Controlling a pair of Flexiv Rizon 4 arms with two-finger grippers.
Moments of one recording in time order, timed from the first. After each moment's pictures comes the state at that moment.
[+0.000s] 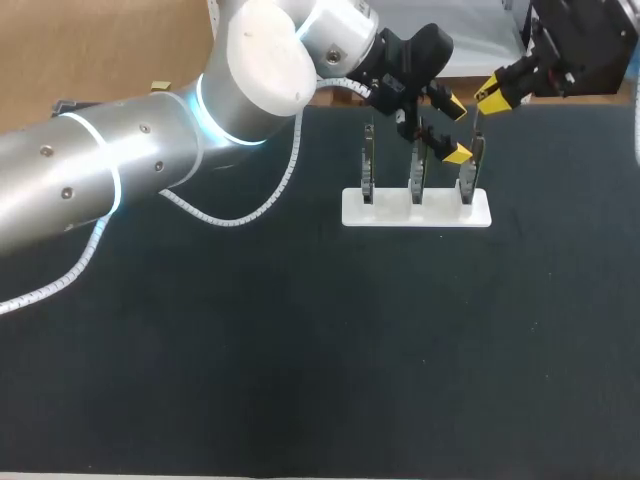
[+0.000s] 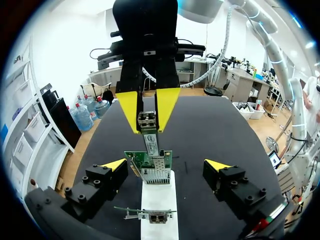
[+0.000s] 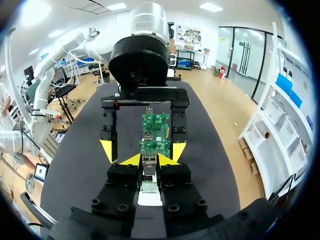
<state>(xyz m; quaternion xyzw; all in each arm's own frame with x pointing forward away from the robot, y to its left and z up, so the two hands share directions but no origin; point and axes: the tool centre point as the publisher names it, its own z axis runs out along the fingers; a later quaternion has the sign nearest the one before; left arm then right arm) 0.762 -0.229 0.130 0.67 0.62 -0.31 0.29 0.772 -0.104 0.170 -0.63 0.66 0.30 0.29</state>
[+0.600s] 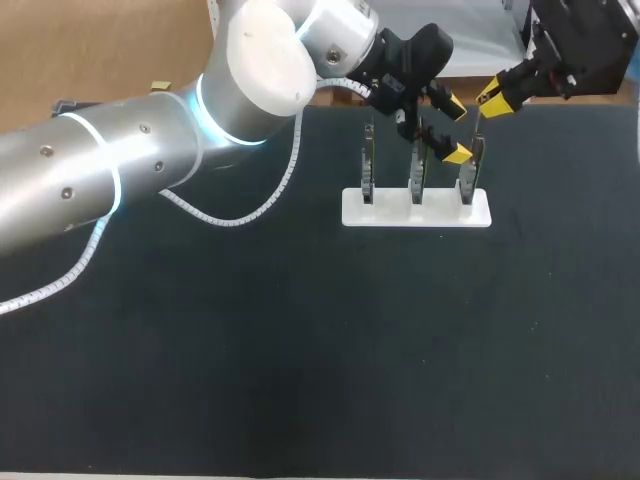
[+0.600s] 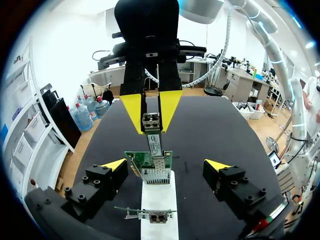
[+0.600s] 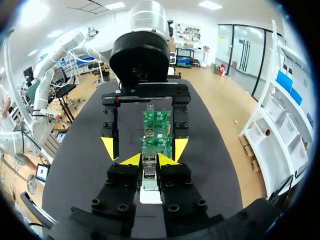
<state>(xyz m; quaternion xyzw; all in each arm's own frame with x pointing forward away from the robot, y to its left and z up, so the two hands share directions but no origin) 0.762 -0.229 0.130 0.67 0.62 -0.31 0.29 0.769 -0.107 0.165 -0.62 0.66 0.30 0.28</state>
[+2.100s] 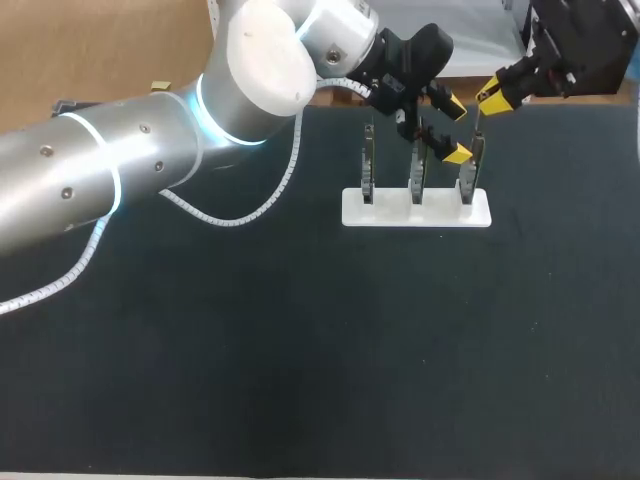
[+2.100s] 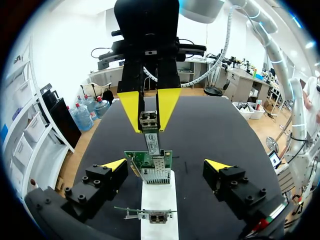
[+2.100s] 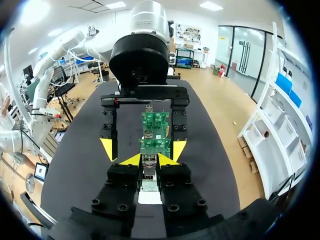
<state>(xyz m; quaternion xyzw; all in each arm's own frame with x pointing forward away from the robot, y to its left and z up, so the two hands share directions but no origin) 0.762 -0.229 0.130 0.67 0.62 -0.31 0.29 0.771 -0.106 0.168 -0.63 0.66 0.30 0.29</state>
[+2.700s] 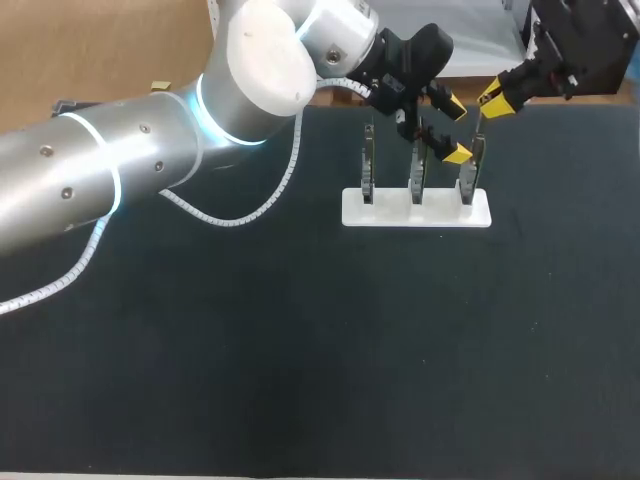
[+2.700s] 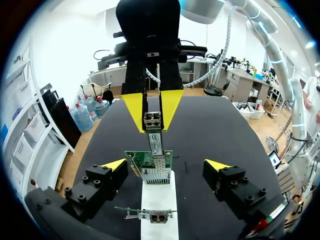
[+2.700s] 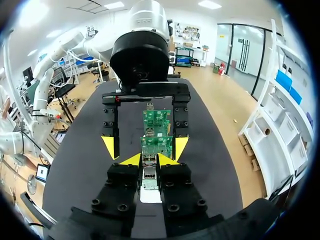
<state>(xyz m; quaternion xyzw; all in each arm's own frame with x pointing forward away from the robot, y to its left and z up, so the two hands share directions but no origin) 0.762 -0.229 0.130 0.67 0.62 -0.31 0.29 0.768 -0.108 0.166 -0.62 0.67 0.30 0.28</state>
